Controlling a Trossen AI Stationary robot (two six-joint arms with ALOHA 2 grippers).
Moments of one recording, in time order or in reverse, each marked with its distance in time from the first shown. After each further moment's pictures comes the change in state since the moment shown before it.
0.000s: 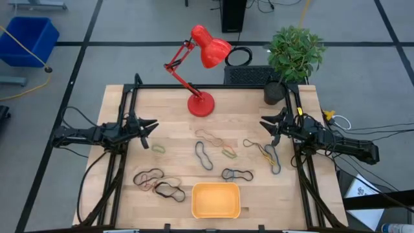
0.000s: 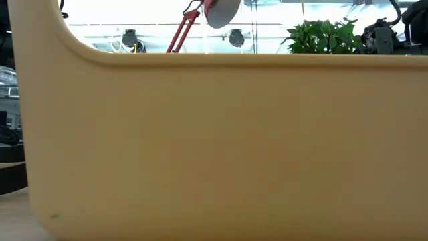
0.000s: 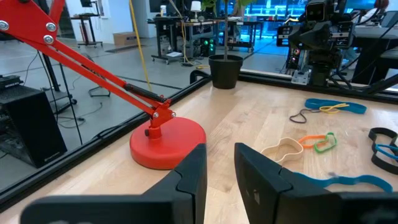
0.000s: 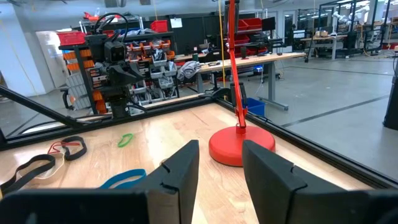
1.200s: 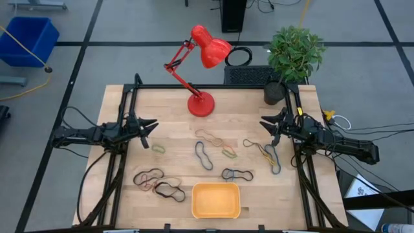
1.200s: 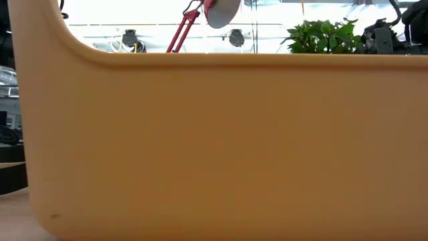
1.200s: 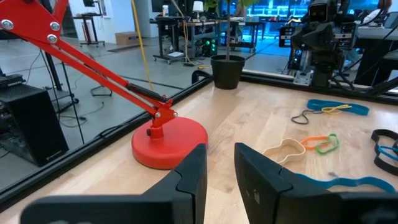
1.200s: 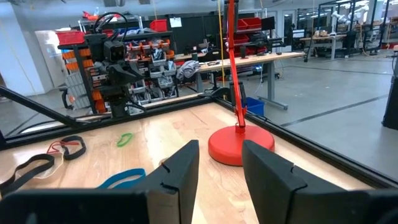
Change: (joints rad) left arm 0.008 0.000 0.000 0.000 -0.001 -0.009; right arm 0.000 0.000 0.000 -0.009 0.004 0.000
